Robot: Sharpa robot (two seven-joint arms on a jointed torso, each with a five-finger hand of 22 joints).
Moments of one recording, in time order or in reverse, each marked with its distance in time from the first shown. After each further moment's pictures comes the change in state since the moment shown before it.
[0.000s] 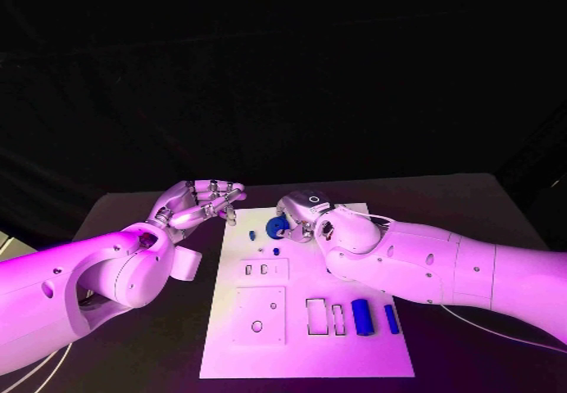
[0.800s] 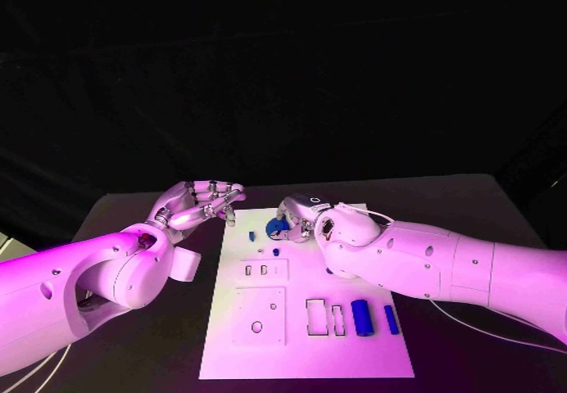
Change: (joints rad) left arm 0.000 -0.003 0.000 0.002 0.000 -0.001 0.000; left_hand 0.000 0.000 0.000 0.000 0.000 0.000 0.000 0.000 0.000 0.000 0.000 0.000 0.000 0.000 0.000 0.000 0.000 0.000 0.000 0.000 0.004 0.001; right arm 0.006 0.008 0.005 -0.021 0.139 0.060 0.028; right_hand -0.109 0.083 -0.108 0.035 0.000 0.039 0.001 -0.013 -0.007 0.001 0.001 0.018 0.001 0.000 0.000 0.000 0.000 0.000 -0.002 0.005 0.000 0.001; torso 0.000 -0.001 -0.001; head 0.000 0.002
